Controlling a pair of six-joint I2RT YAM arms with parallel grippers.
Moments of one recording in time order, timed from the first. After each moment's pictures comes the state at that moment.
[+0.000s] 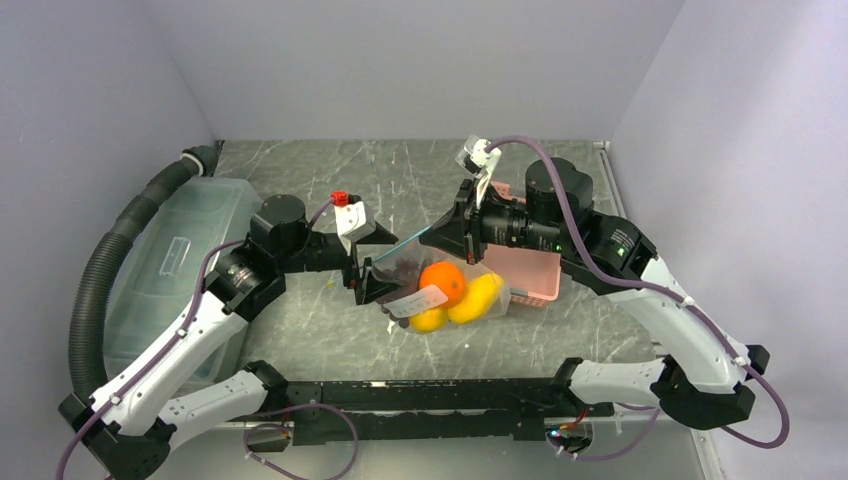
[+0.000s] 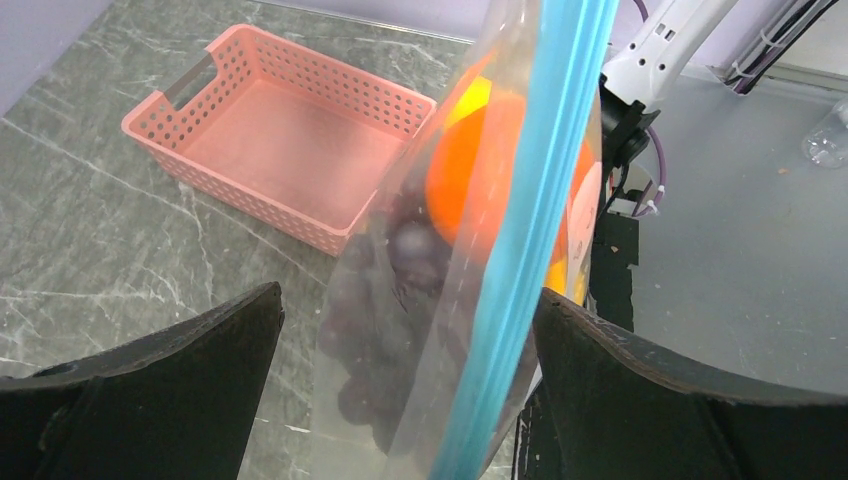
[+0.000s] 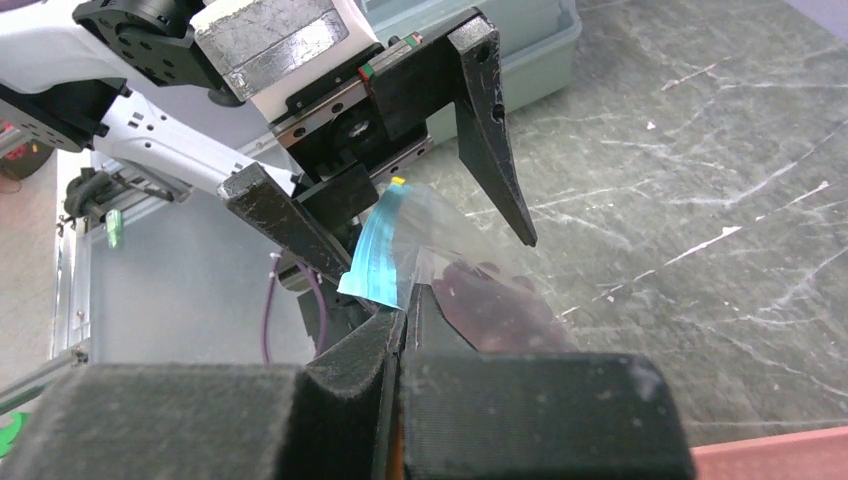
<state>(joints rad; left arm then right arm) -0.65 0.93 1.05 -0.34 0.71 0.09 0.90 1.15 1.60 -0.69 -0.33 0.21</state>
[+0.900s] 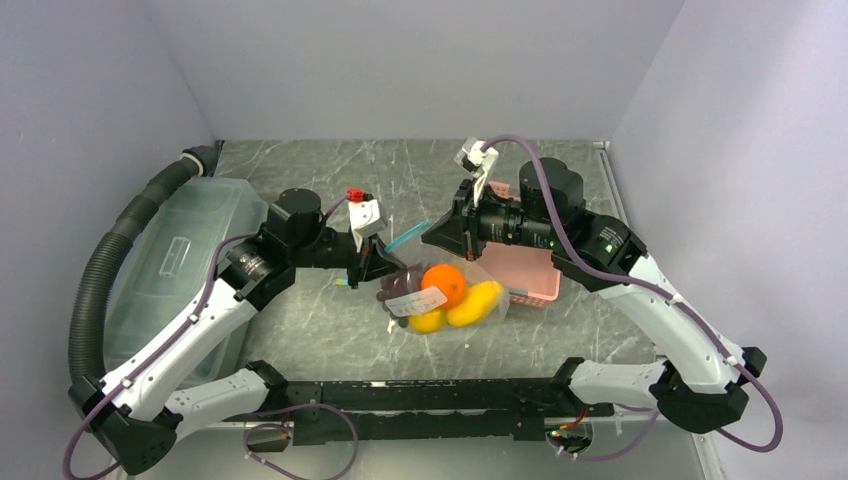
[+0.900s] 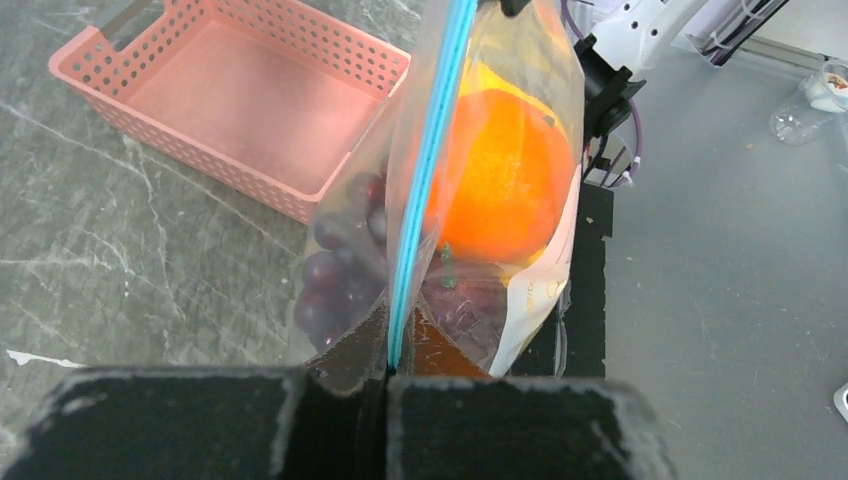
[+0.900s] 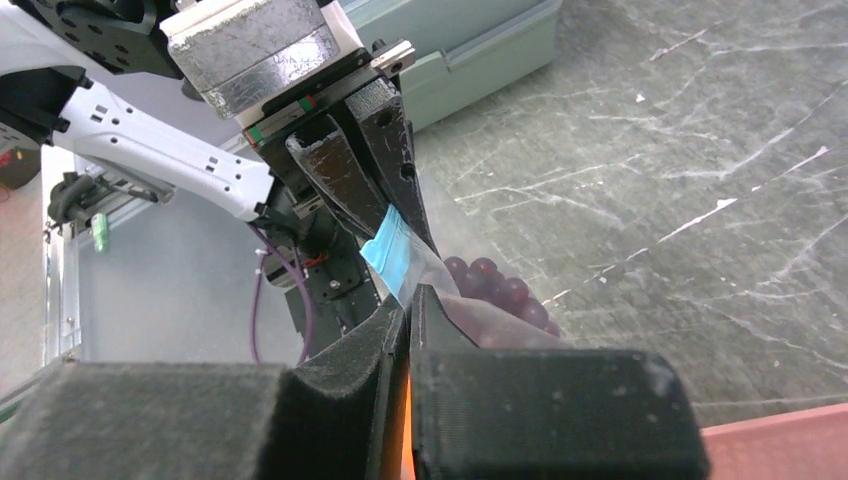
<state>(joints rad) -0.65 1.01 1.09 -0.43 0.75 0.09 0.85 1.15 1.53 -0.65 -0.38 0.21</state>
